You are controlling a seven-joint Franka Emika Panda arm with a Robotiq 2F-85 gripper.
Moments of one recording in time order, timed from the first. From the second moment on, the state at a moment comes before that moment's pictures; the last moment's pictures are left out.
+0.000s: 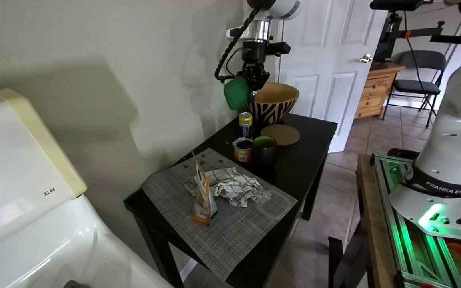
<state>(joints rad) -0.13 0.00 -0.09 -2.11 0.32 2.01 -1.44</state>
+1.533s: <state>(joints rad) -0.05 0.36 0.04 -1.89 0.23 1.84 -1.36</state>
